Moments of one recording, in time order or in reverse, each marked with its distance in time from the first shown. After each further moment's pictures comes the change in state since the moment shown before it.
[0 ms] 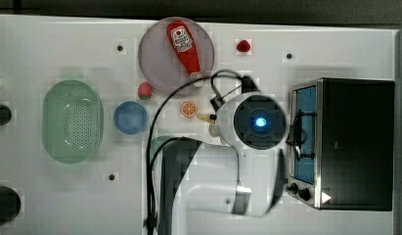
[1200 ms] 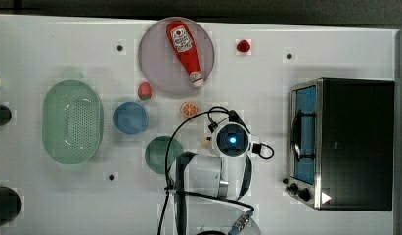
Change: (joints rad) arm -0.022 0.463 0.002 -0.258 -0.014 0.625 0.001
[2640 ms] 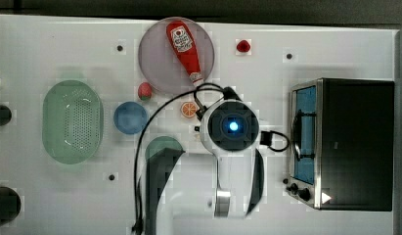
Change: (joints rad) arm 0.003 -0.428 0.066 0.135 0.002 -0.577 -0.005
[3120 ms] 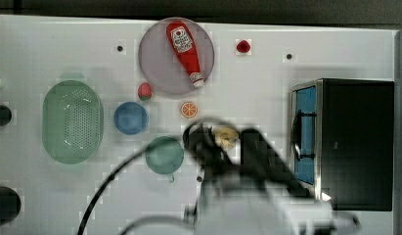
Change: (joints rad) arm 0.012 -0.432 0.003 0.213 -0.005 -0.342 -0.002
